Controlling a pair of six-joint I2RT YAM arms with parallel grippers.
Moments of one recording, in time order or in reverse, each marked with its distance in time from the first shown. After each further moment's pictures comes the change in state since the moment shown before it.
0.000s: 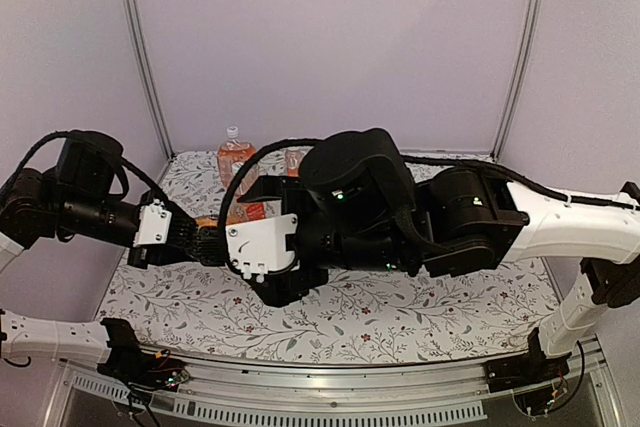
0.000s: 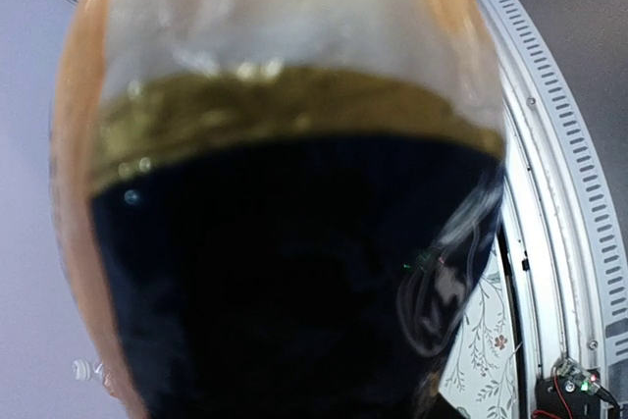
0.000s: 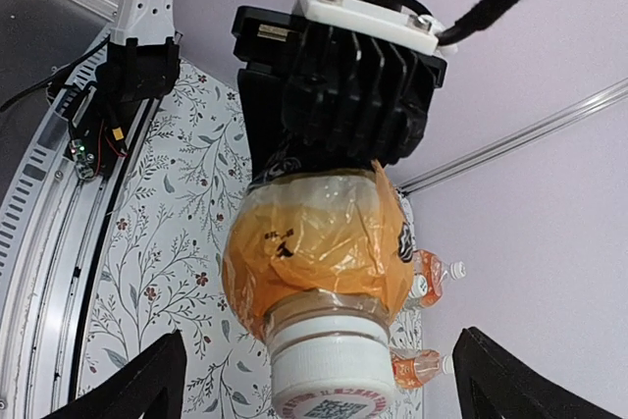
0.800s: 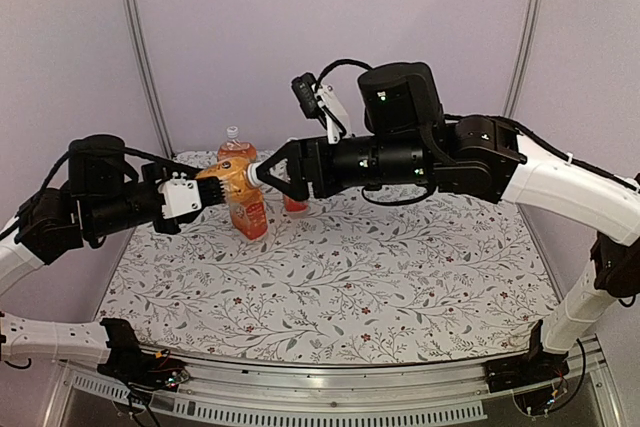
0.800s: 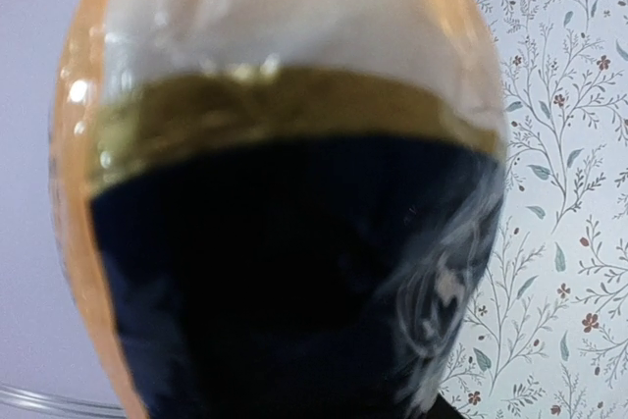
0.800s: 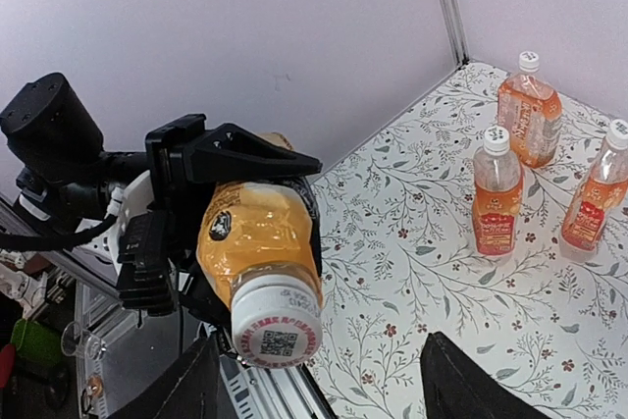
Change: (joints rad) left arm 0.000 -0.032 -0.187 0.490 -0.467 0.084; right arm -0.299 -0.071 -0.051 0.082 -0.288 1.158
